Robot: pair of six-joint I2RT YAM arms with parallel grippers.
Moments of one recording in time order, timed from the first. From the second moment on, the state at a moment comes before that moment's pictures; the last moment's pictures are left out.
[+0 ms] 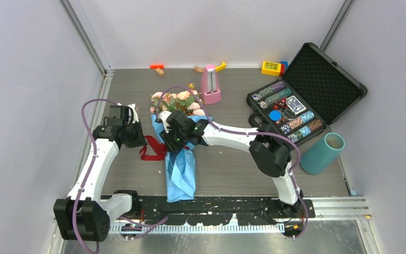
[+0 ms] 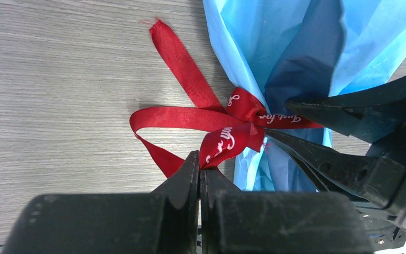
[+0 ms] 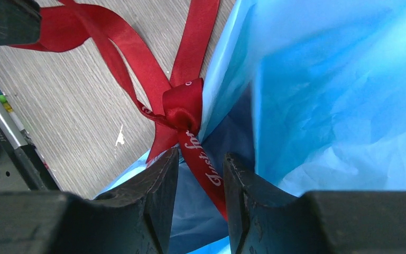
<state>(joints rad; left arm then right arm) -0.04 1.07 0.91 -0.84 0.14 -0.26 1.03 2.05 1.57 -0.30 -0.12 0.18</state>
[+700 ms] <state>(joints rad) -0.04 1.07 0.91 -0.83 0.15 -0.24 1.03 1.86 1.36 -0.18 -0.02 0.23</state>
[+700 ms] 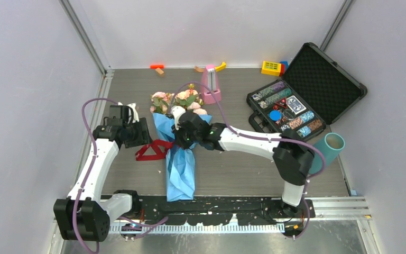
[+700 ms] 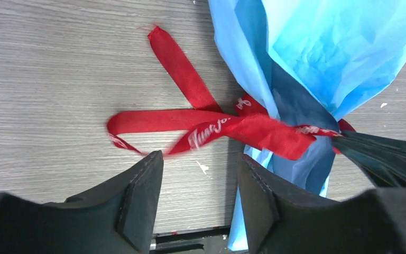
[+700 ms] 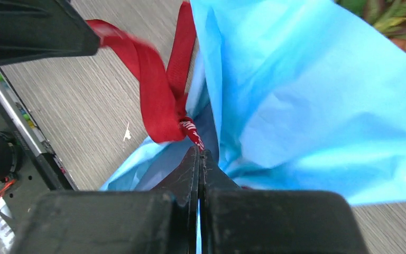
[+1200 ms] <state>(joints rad) -0.05 0.93 0.88 -0.71 0.42 -0.23 1.03 1.57 1.09 0.06 0.19 0.41</state>
